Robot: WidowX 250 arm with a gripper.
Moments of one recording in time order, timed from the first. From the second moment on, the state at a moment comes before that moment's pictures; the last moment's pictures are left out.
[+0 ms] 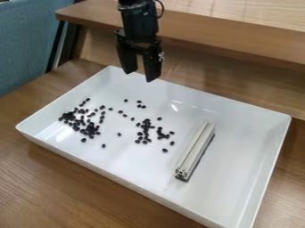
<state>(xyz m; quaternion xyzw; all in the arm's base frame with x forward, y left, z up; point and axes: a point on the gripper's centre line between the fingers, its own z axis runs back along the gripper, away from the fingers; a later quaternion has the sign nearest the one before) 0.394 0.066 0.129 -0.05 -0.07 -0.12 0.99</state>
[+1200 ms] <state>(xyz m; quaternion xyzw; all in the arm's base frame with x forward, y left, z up) 0.370 -0.035 0.087 -0.08 -0.04 -0.11 0.99</state>
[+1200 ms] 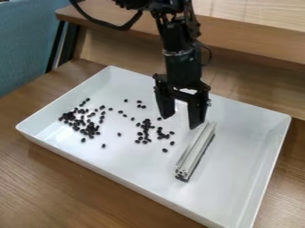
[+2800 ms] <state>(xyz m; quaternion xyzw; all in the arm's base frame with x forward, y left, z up) 0.373 -0.065 0.031 -0.02 -0.05 -0.05 1.00</state>
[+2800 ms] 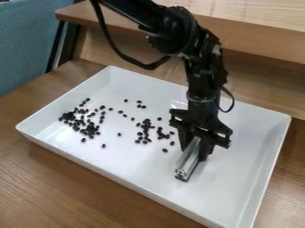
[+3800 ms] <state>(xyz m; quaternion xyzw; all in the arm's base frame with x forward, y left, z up) 0.365 -0.006 0.025 0.01 -0.03 -0.09 0.99</state>
